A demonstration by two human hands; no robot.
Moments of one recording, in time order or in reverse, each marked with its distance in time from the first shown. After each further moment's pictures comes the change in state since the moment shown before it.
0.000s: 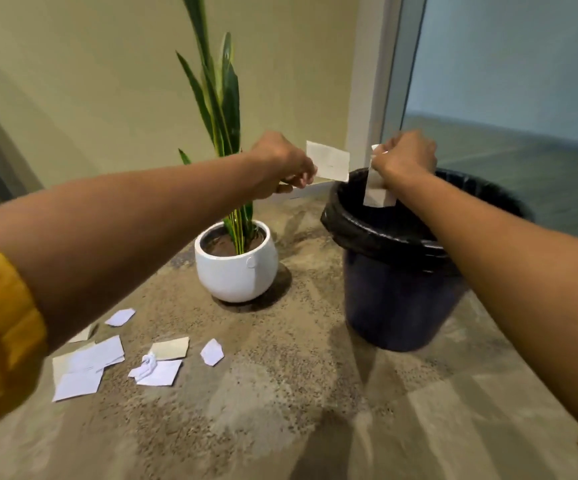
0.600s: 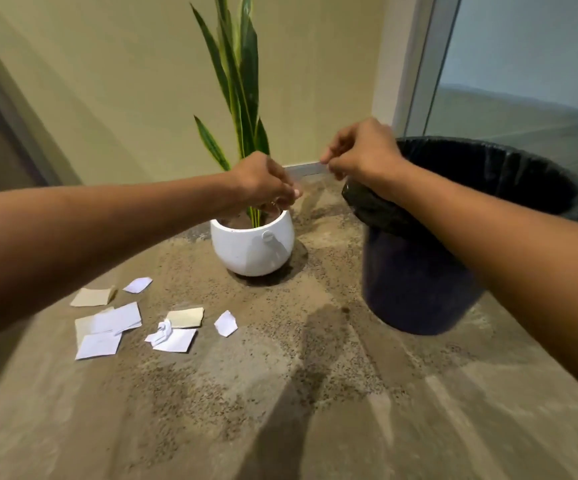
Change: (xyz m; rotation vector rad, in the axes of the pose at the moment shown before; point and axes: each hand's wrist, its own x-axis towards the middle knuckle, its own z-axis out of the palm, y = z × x) left_hand -0.006 -0.079 -0.020 0.186 -0.095 0.035; right_hand -0.052 -0.014 0.032 0.091 -0.462 -0.354
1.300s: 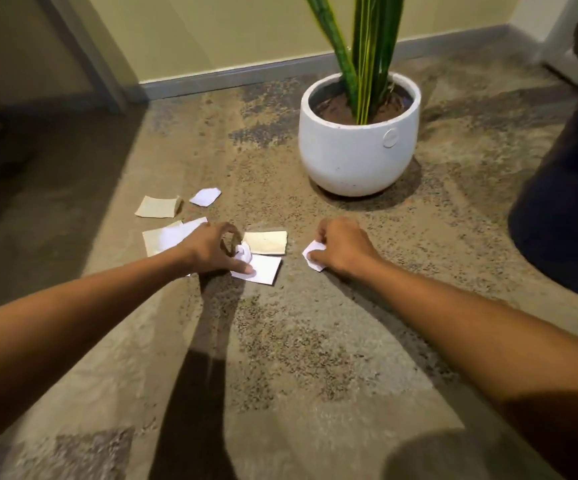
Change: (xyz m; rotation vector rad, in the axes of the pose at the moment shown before) left_hand -0.054 -0.328 -0.031 0.477 -0.146 -0.422; right_hand -0.075 0.057 0.302 -0.283 -0.620 0.128
